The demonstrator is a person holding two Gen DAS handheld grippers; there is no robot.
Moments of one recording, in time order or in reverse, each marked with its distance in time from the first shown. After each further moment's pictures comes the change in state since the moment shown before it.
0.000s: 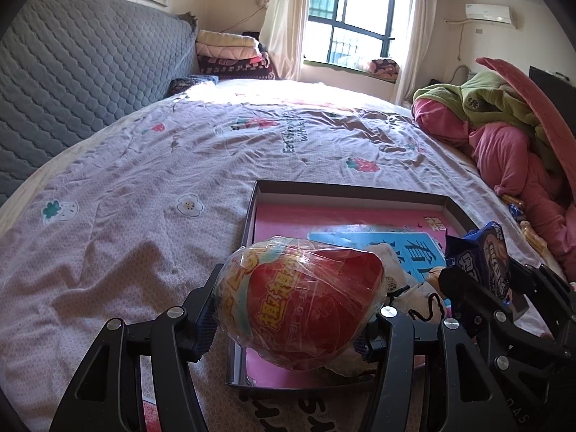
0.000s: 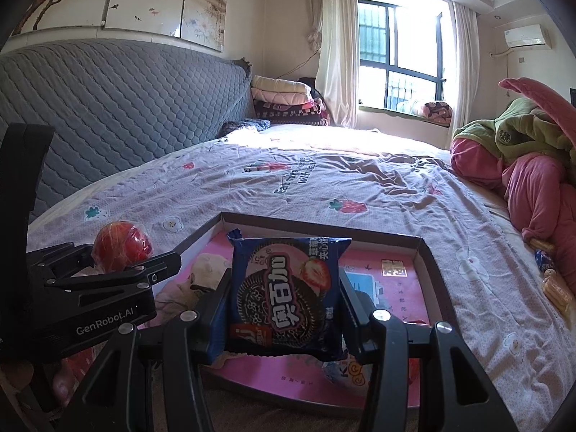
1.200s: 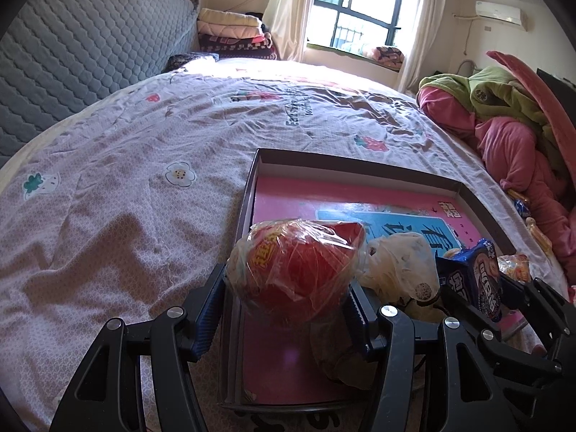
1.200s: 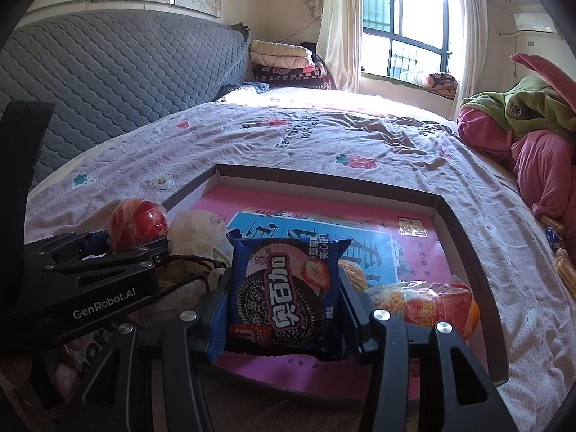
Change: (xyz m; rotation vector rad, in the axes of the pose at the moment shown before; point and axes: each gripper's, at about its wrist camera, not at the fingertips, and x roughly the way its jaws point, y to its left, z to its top) left arm 0.037 0.011 -0.012 -0.039 0.068 -0.023; right arm 0.037 0.005 -0.016 -0.004 0.140 -0.005
